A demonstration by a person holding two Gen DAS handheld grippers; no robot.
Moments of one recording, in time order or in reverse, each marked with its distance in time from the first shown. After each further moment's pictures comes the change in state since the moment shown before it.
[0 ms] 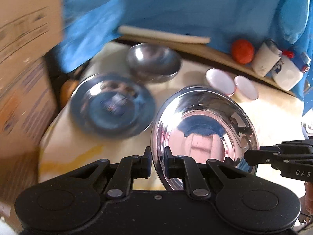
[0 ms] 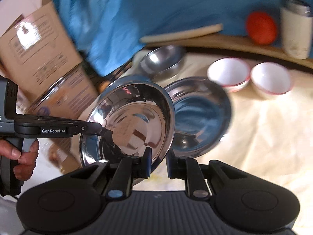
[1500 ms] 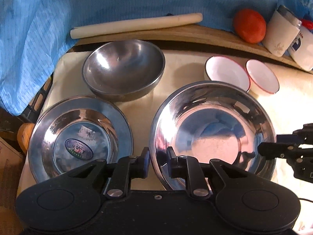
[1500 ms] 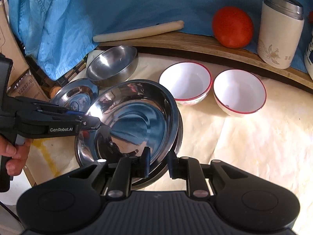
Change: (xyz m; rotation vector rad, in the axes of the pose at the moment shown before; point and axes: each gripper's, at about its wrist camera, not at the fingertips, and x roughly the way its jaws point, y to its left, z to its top) left arm 0.095 -0.047 0.057 0.164 0.103 0.076; right arm 0.043 -0.034 0.030 -0.017 0.065 -0.179
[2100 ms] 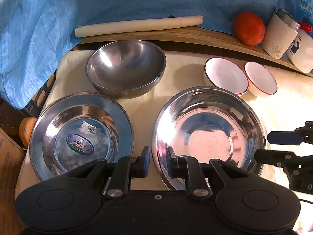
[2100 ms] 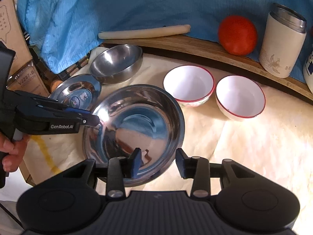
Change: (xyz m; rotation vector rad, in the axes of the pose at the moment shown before) left arm -0.006 0.004 -0.012 -0.032 -0.028 -0.009; right arm -0.005 0.009 -0.005 -0.059 -0.021 -0.034
